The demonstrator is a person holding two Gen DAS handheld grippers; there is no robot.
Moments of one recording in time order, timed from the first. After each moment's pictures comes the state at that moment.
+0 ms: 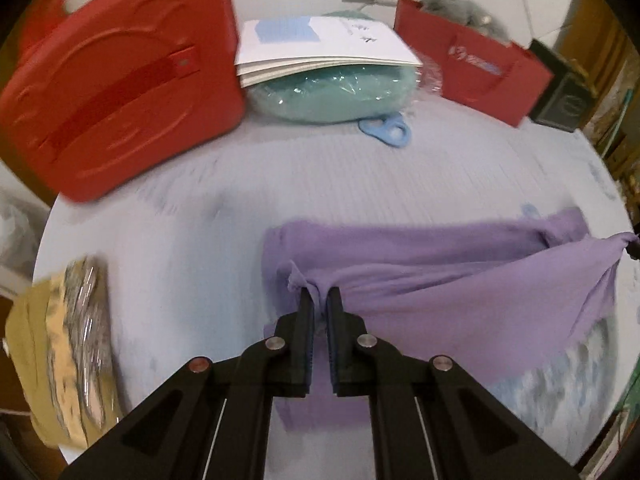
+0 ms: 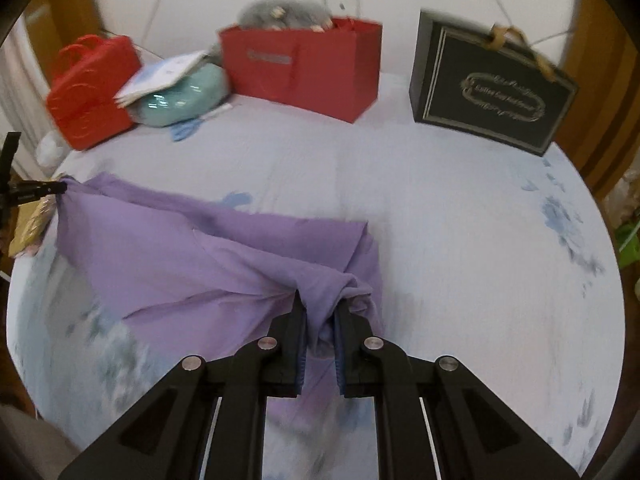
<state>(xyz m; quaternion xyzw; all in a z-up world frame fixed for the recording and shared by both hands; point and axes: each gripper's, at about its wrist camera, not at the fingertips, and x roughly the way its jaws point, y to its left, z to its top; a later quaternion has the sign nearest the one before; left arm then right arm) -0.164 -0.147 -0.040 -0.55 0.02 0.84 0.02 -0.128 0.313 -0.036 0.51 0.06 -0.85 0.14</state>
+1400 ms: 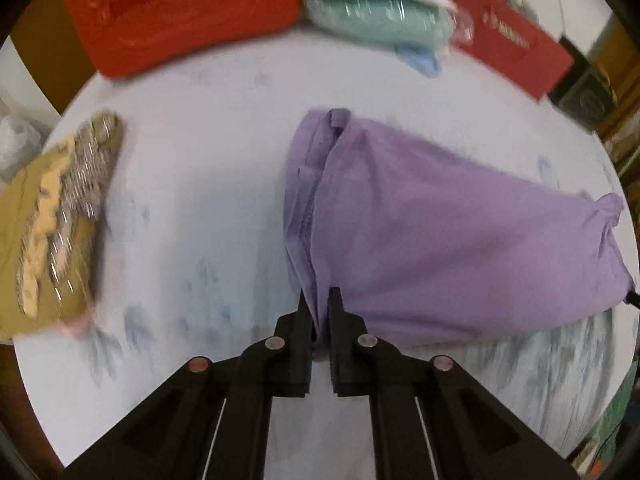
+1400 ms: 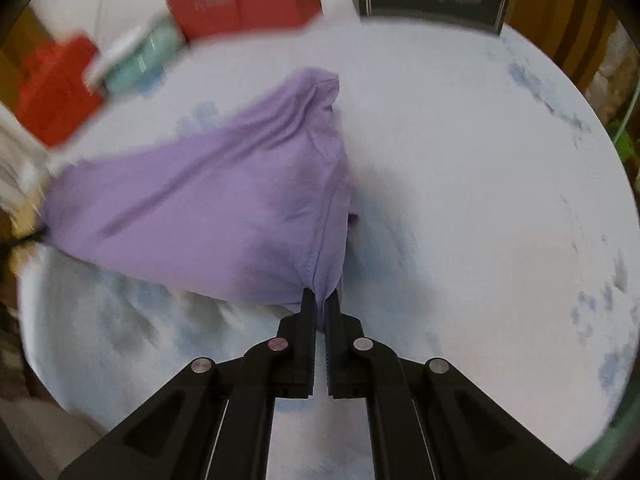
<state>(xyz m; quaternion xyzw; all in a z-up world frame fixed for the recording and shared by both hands) -0.043 -0.167 -0.090 -0.60 -0.05 0.80 -0.02 -0.029 0.348 -0.093 0.61 -0.01 -0.79 0.08</state>
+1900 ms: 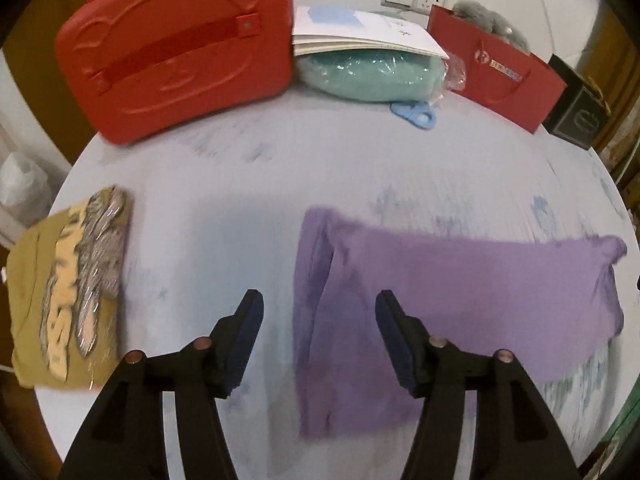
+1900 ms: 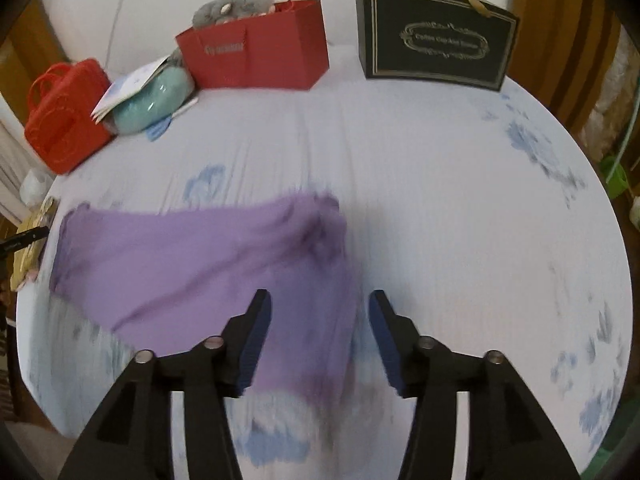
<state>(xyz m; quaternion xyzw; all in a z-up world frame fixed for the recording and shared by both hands) -0.096 -0.163 -0.044 -0.53 -0.03 0.84 -0.01 -0.068 0.356 -0.050 0.52 -0.02 -0.85 0.08</state>
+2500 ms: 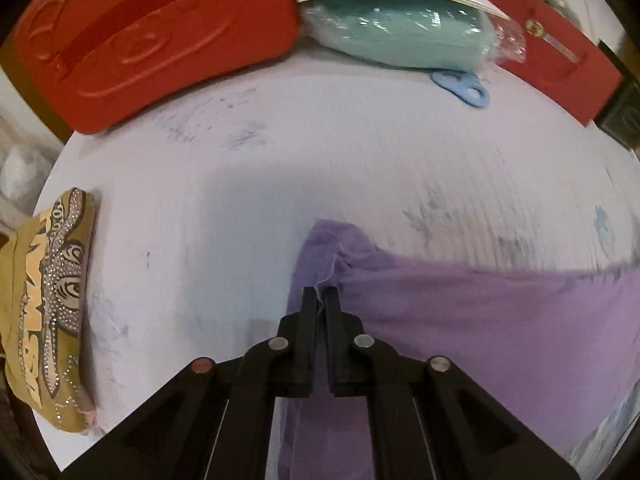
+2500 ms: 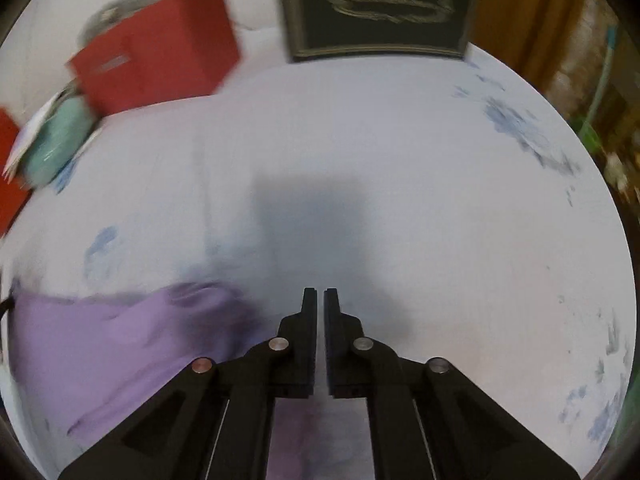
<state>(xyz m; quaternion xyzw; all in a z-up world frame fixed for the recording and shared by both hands) -0.146 -0.171 -0.112 -0.57 -0.01 0.82 -0.07 -0.155 0.375 -0.099 0.55 -0.04 -0.83 -0.03</state>
